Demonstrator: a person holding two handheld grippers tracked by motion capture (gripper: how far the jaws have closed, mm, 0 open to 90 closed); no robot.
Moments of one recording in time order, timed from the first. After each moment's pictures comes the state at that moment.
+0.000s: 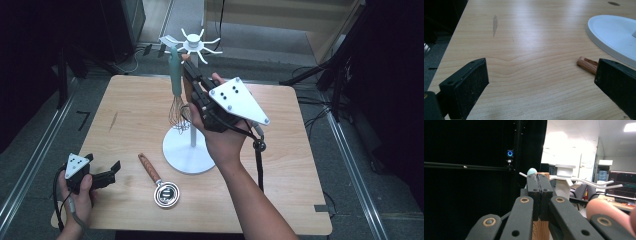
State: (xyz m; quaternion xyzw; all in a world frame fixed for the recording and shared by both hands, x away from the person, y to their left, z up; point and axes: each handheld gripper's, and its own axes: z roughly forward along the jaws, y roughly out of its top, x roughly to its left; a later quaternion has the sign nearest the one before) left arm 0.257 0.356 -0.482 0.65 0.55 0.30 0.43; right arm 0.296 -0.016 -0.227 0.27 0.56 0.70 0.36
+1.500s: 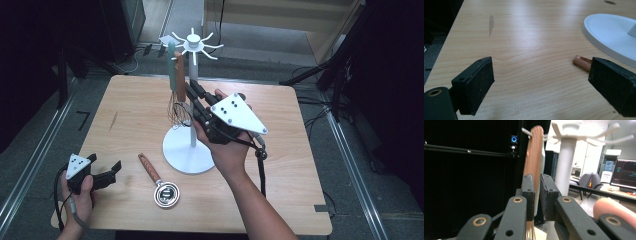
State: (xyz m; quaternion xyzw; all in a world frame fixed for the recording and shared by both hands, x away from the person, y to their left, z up) left arm 0.256 0.353 -0.483 0.66 0.54 0.30 0.43; right arm 0.294 -0.024 -0.261 0.27 0.60 0.67 0.34
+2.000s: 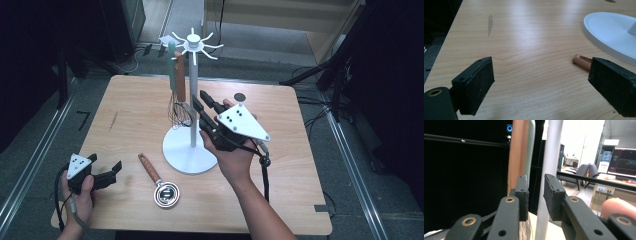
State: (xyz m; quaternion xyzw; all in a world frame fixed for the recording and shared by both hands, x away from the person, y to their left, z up) left arm 0.256 0.352 -0.483 0.66 0.54 0.30 0.43; right arm 0.296 -0.039 -0.292 0.29 0.61 0.65 0.34
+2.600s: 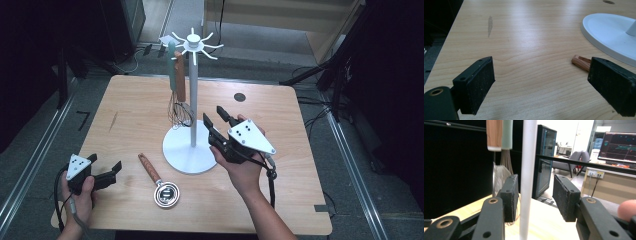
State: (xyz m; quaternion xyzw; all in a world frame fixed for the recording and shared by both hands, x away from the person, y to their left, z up) left arm 0.255 0.352 -0.483 0.66 0.54 0.30 0.43; right arm 0.290 -0.061 -0.333 0.33 0.63 0.62 0.34
